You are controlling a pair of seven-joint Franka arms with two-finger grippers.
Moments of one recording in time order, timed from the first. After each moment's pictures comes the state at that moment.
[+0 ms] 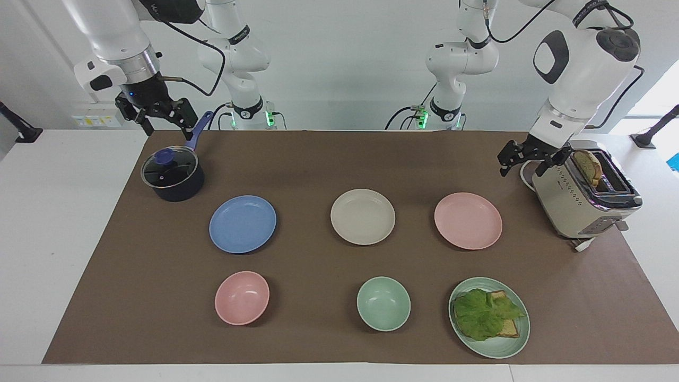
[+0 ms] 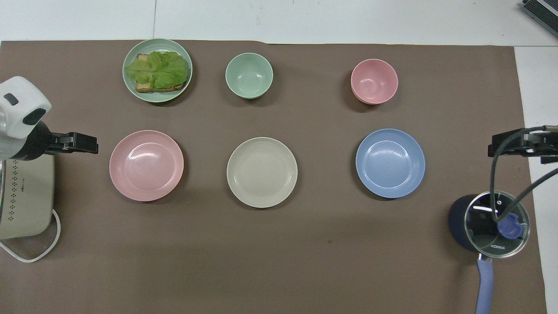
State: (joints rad) left arm -0.04 -0.03 0.00 -1.88 -0.03 1.89 0.01; right arm -0.05 -0.06 0.03 -1.61 -0.02 1.55 0.13
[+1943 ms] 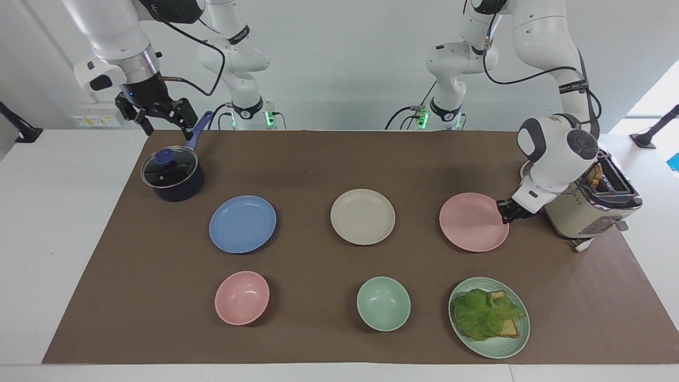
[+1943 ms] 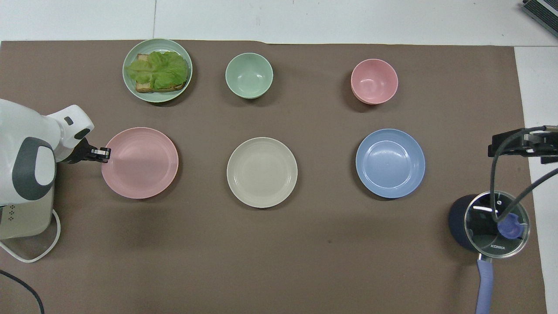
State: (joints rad) left arm 0.04 0.20 0.00 -2.01 -0.05 2.16 0.20; right arm -0.05 -0.06 0.03 -1.61 -0.02 1.55 0.13
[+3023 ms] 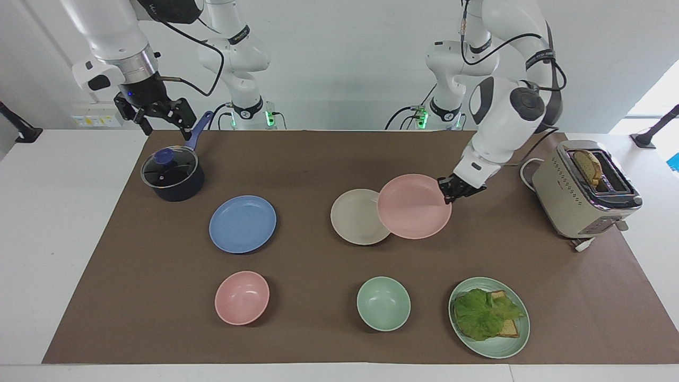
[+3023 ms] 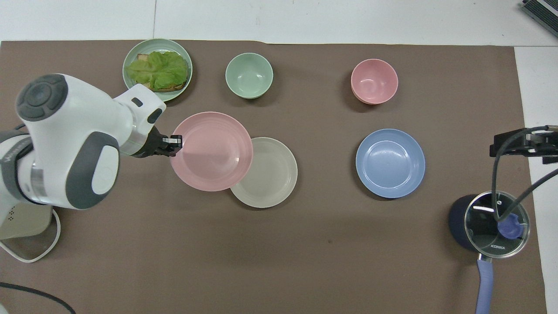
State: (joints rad) left arm -0.29 0.12 -0.04 -1.90 -0.15 2.05 -0.28; right arm -0.06 -0.06 0.03 -1.61 -0.02 1.55 0.13
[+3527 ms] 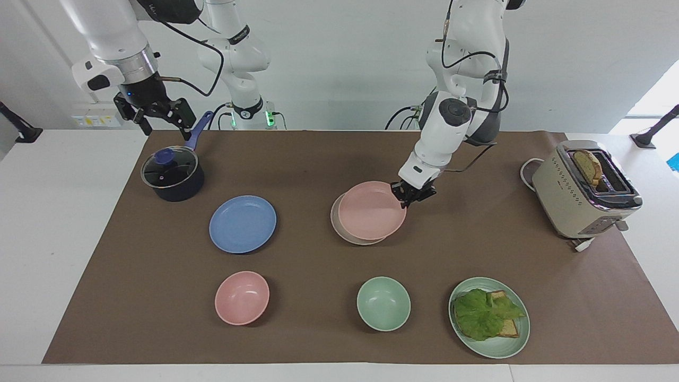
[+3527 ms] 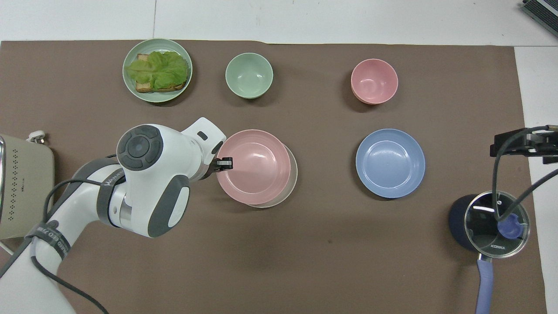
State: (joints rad) left arm -0.44 0.15 -0.04 -2.08 -0.15 2.32 -0.37; right arm -0.06 -0.06 0.02 -1.61 -0.02 1.55 0.13
